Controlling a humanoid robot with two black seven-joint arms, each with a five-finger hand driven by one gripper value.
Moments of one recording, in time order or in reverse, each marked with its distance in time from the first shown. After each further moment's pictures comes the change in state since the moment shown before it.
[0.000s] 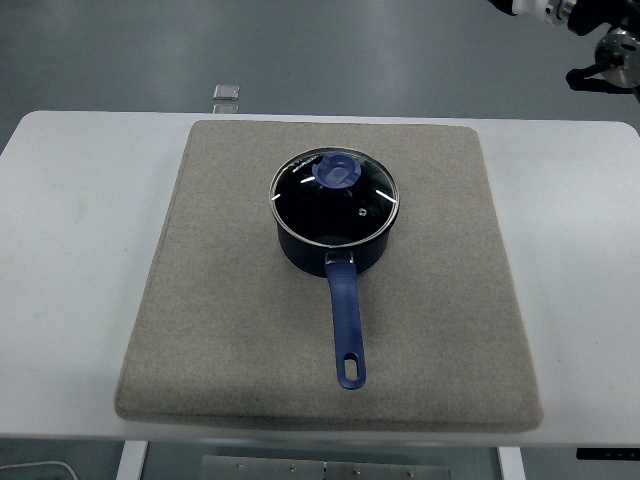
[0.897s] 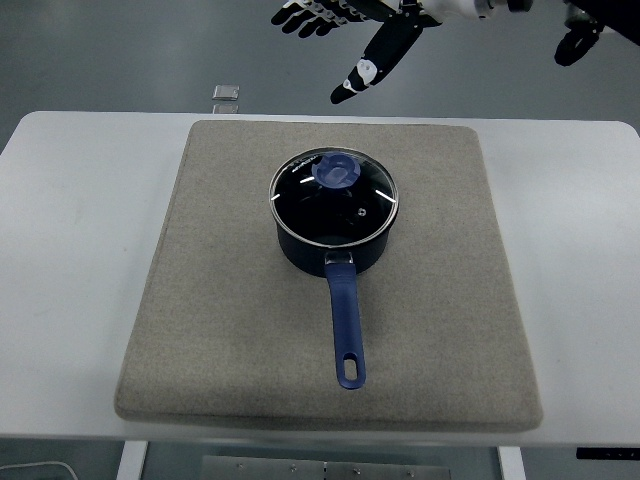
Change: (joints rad) left arm 0.000 0.000 0.000 0.000 0.000 0.000 0.000; right arm 0.155 -0.065 0.004 0.388 -0.638 0.156 0.063
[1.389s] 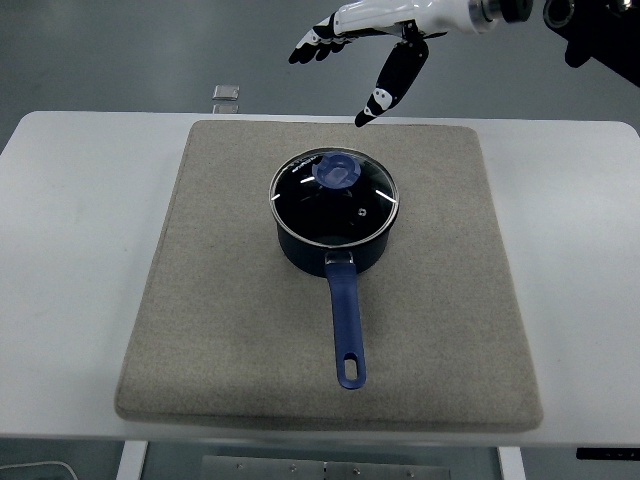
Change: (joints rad) left arm 0.000 0.000 0.000 0.000 0.000 0.000 0.000; right arm 0.012 -0.010 -0.001 0.049 -0.307 -0.044 0.081
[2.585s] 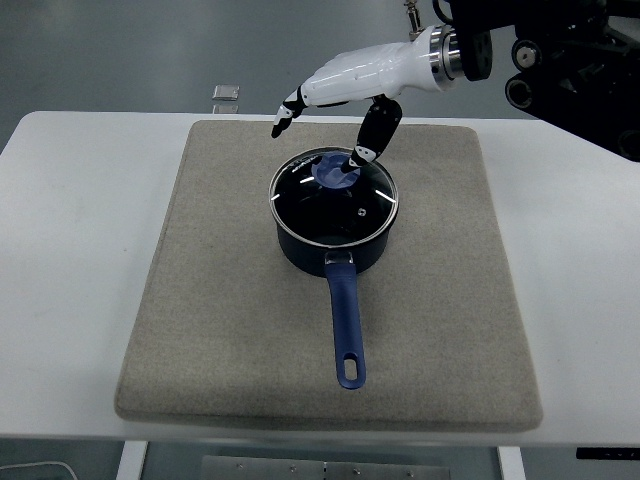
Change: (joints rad) left arm 0.000 0.000 0.000 0.000 0.000 0.000 0.000; right arm -0.029 0.007 -0.109 0.168 -0.199 -0.228 0.086
